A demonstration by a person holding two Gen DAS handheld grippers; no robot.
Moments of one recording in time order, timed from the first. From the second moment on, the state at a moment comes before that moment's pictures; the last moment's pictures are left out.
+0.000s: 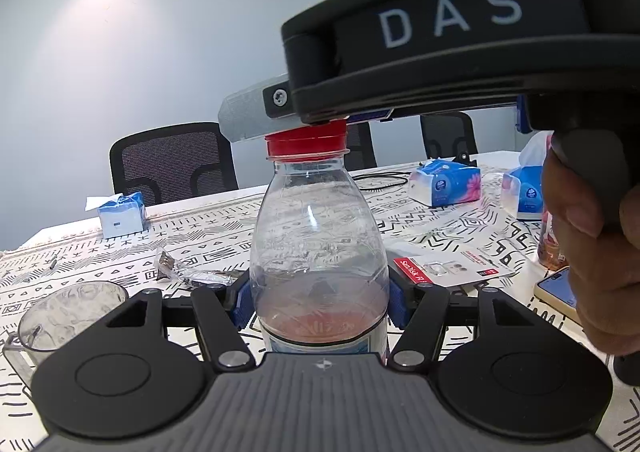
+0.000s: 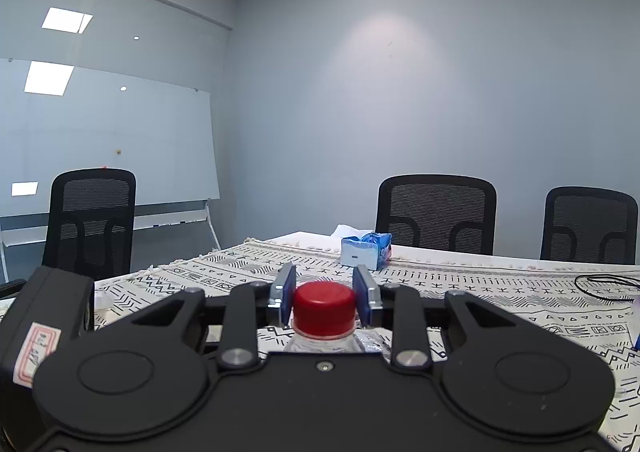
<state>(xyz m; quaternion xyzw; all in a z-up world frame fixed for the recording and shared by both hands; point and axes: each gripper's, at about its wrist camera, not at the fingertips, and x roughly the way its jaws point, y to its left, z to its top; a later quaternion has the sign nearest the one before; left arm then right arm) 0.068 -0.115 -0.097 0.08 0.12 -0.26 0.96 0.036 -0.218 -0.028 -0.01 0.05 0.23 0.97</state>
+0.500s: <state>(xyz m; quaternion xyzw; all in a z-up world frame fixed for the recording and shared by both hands) 0.069 -0.113 -0.097 0.08 0.11 -0.26 0.96 0.097 -0.271 -0.015 -0.01 0.09 0.48 0.87</state>
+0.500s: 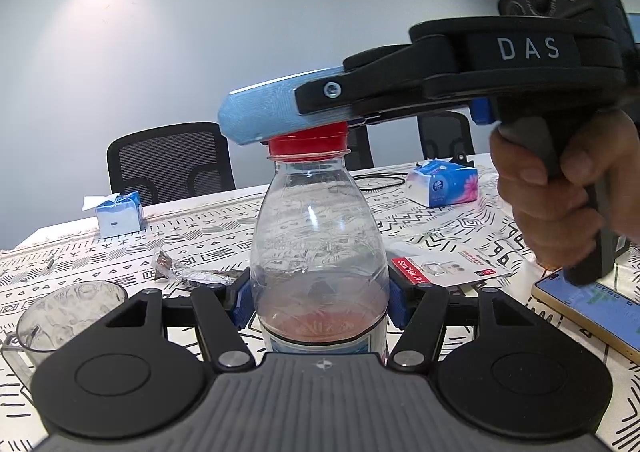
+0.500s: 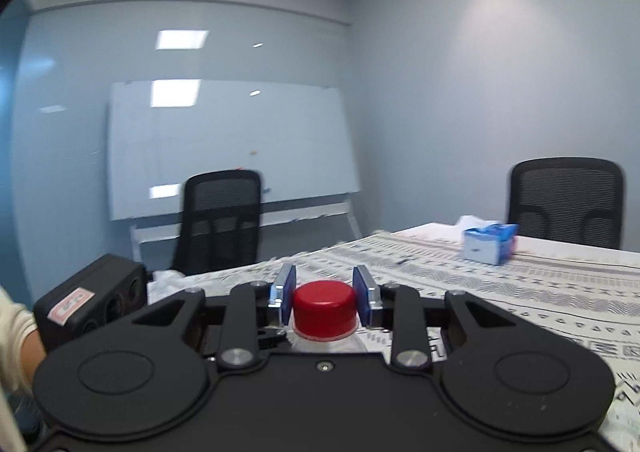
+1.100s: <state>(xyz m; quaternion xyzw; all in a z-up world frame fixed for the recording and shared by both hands) 0.063 -0.118 -0.100 0.09 0.10 -0.25 0.96 0.042 -0.237 -0.013 -0.02 0.11 0.26 0.96</state>
